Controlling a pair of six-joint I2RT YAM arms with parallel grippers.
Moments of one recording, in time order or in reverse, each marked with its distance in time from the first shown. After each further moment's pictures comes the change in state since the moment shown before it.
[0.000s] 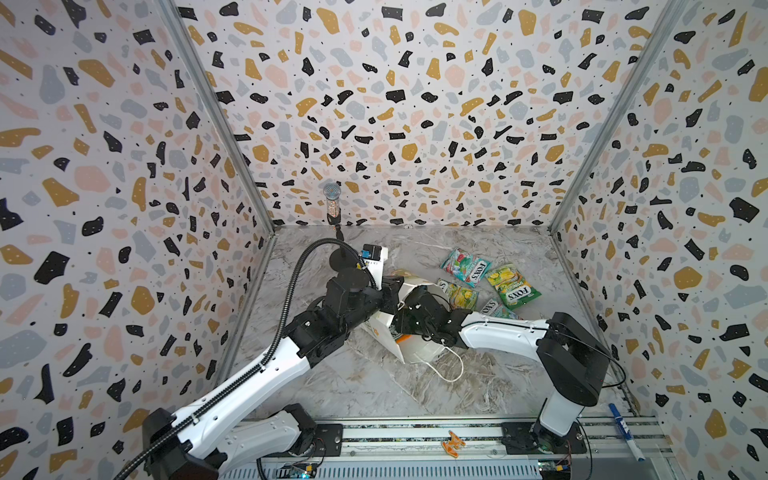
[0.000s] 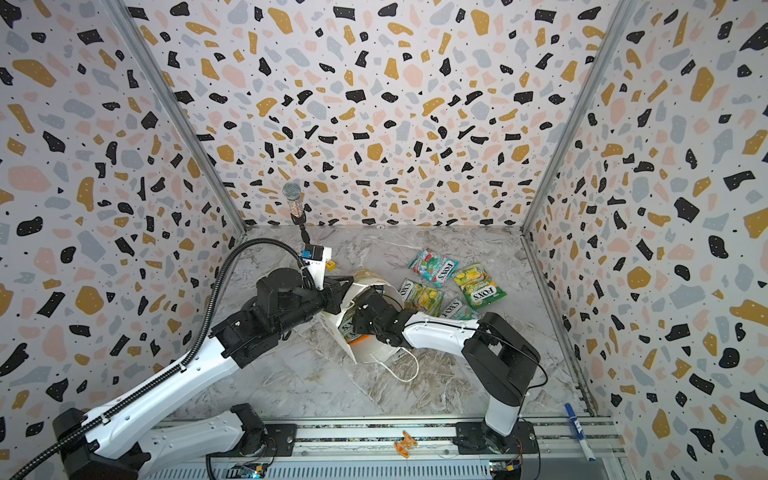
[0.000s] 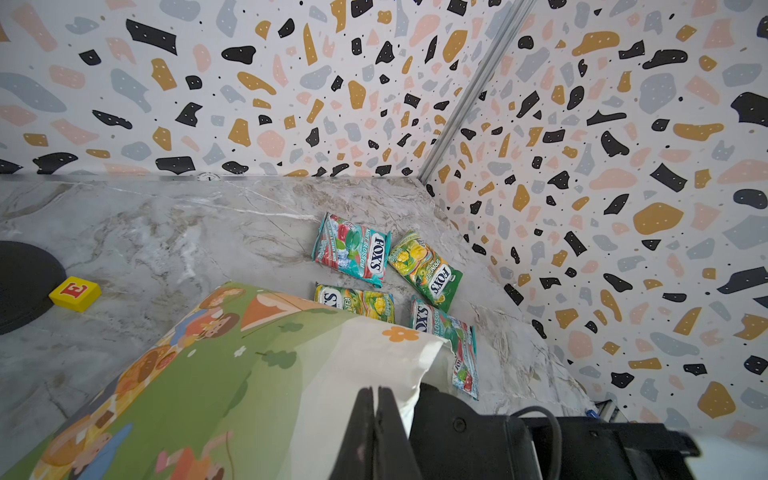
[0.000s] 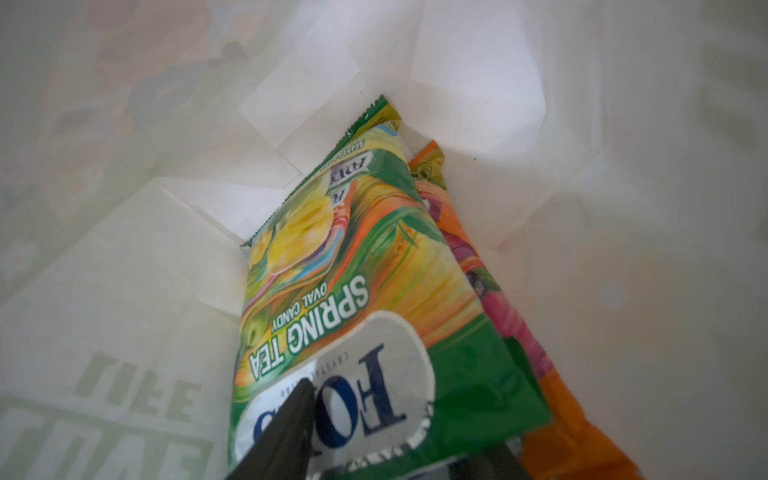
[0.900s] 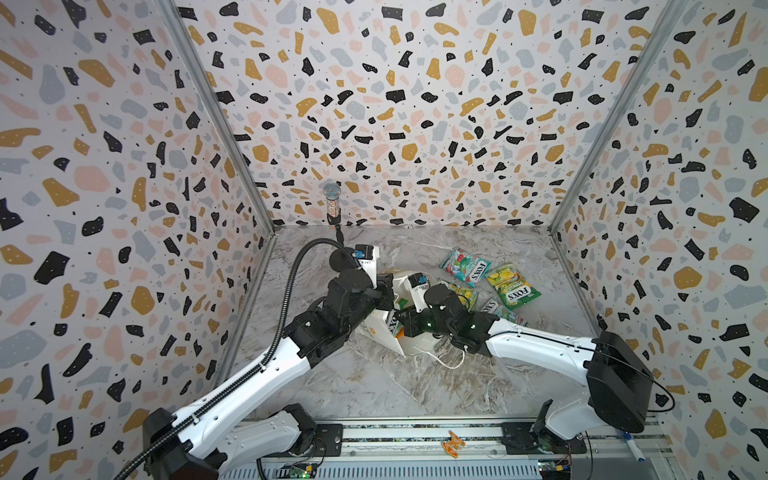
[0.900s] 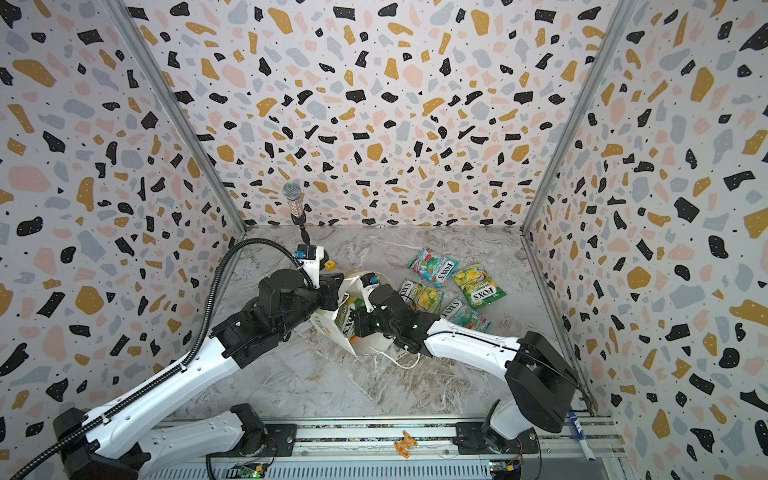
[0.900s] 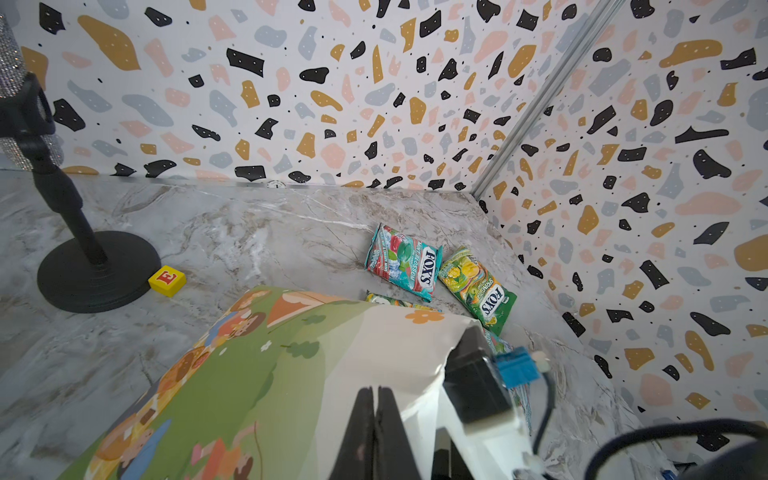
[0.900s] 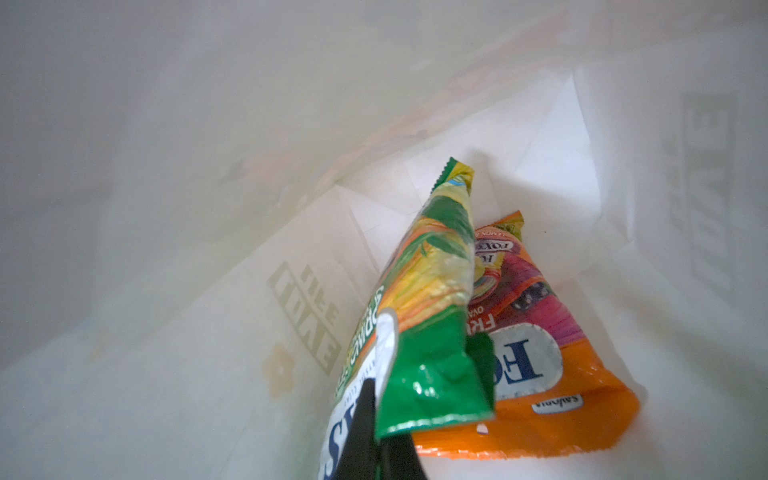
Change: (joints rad) left arm 0.000 0.000 -0.006 -0.031 -0.174 -0.006; right arm 0.017 -0.275 -0.109 0.086 -0.167 -0.313
